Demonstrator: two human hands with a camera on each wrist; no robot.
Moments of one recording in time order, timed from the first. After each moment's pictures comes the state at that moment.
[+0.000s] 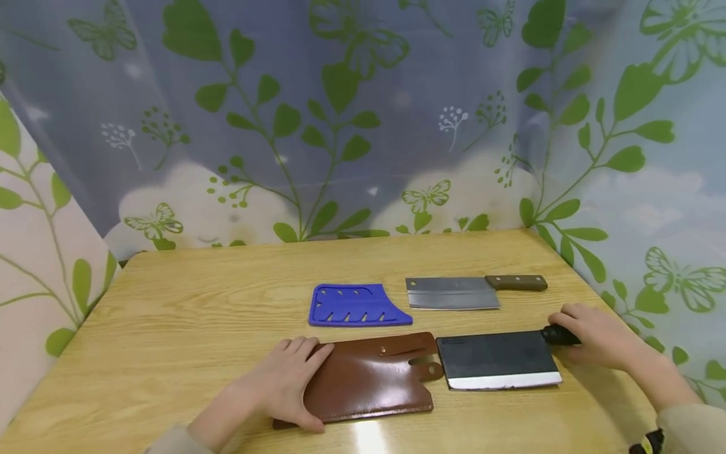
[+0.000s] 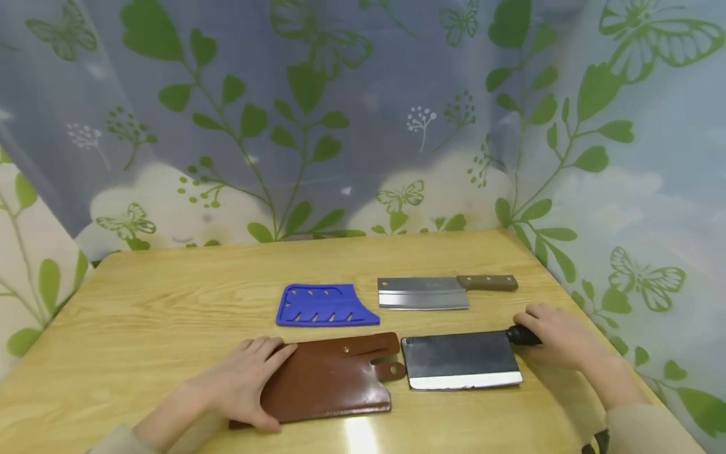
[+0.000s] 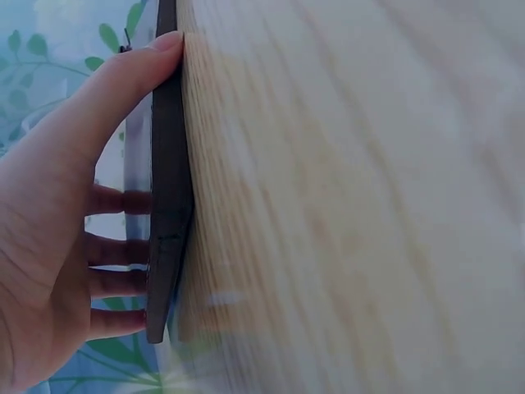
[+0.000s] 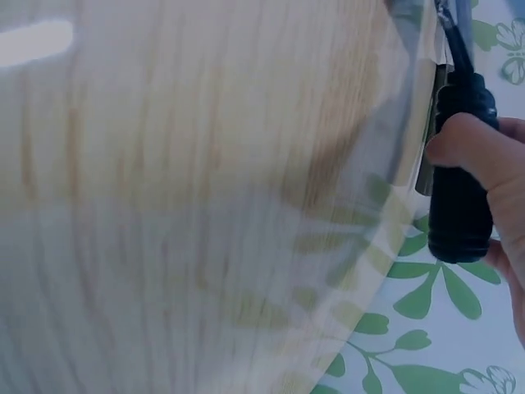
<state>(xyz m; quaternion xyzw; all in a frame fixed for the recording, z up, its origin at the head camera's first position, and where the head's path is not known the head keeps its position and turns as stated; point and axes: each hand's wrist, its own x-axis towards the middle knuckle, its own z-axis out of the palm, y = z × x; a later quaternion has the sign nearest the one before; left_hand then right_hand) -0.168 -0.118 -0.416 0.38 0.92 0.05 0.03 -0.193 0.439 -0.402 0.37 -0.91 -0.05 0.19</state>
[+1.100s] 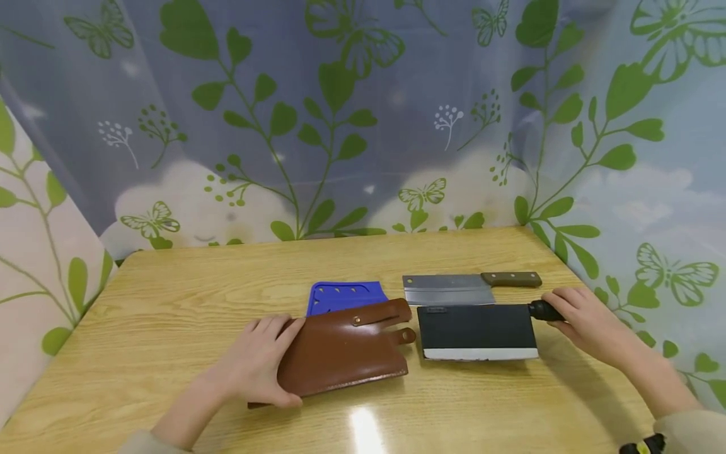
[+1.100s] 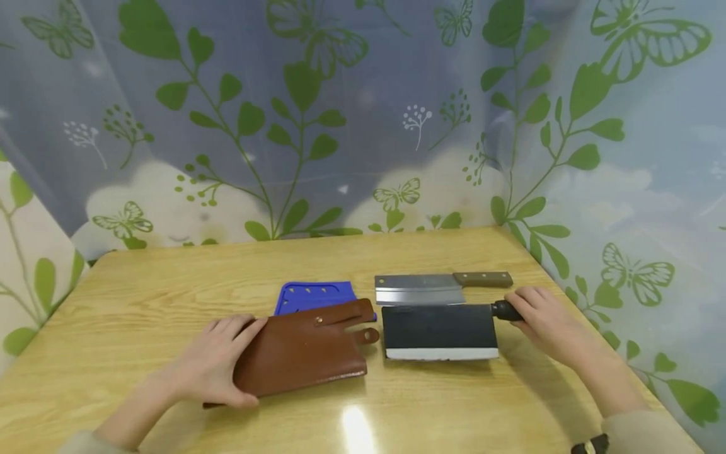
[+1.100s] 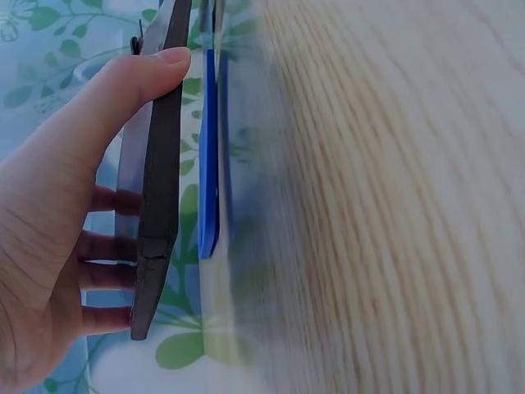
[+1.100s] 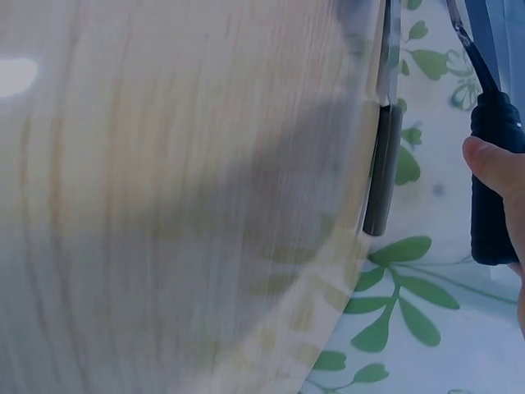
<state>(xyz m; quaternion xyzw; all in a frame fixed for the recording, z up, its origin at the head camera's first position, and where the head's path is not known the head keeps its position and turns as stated) -0.171 -0.145 -0.395 0.35 0.93 0.05 -0.09 -0.185 0.413 -0.383 0.40 -0.86 0.00 0.33</state>
